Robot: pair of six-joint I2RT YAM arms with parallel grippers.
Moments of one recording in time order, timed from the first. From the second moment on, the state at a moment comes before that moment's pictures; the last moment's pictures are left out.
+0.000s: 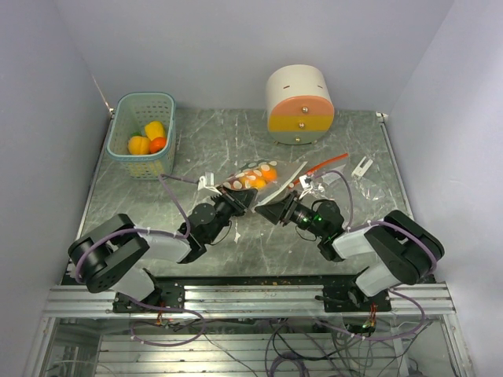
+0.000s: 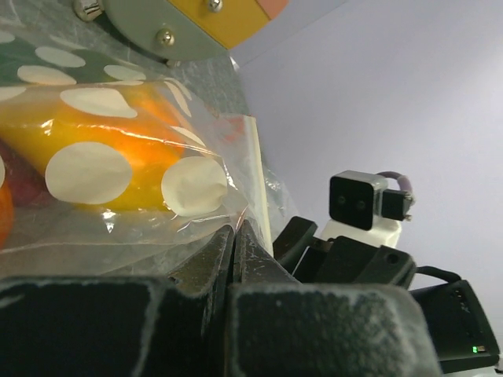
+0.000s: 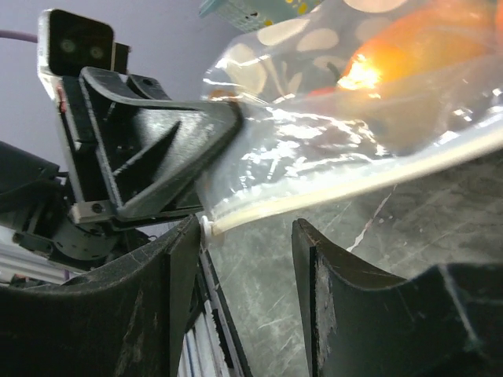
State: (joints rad) left arm -0.90 1.48 0.38 1.16 -0.32 -0.98; right arm 0.64 1.51 0.25 1.31 -0.35 0.90
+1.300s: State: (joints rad) left arm -0.90 1.51 0.38 1.17 -0.30 -0.99; right arm 0.65 1.52 0.28 1.31 -0.45 0.81
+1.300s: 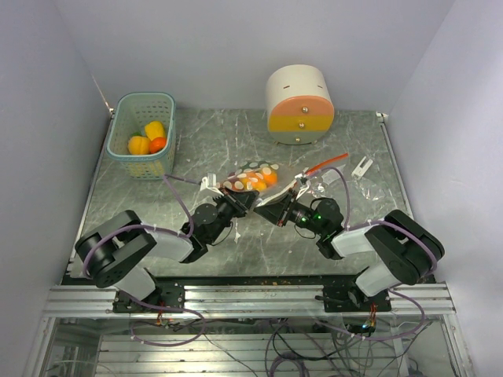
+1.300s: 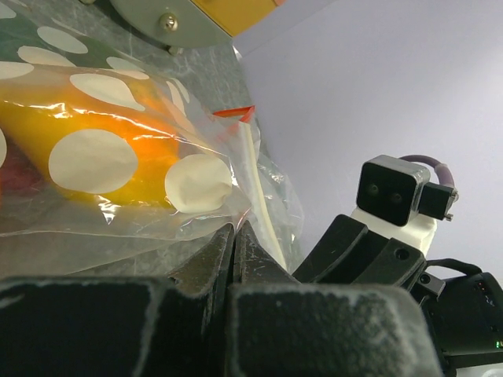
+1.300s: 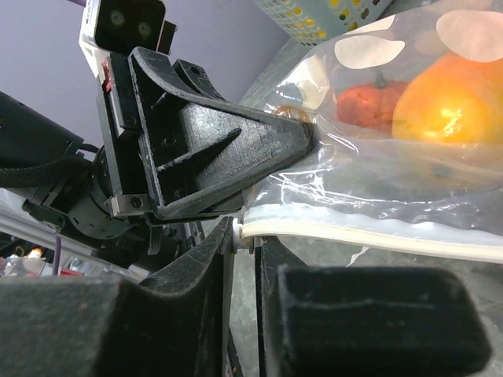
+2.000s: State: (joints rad) left arm -0.90 1.56 0.38 1.26 -0.22 -0.99; right arm 0.64 1.46 0.28 1.24 -0.43 0.79
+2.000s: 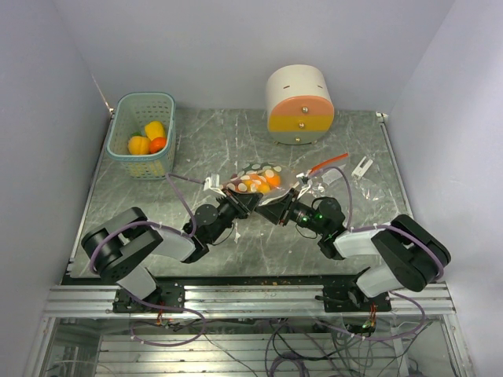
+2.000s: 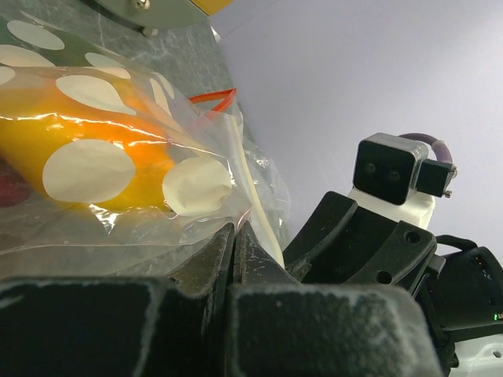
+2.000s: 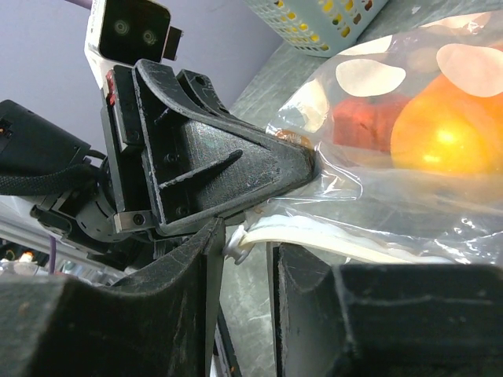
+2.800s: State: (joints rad) left arm -0.90 1.56 0.38 1.26 -0.21 -0.98; right arm 0.63 1.43 0.27 1.22 -0.39 0.81
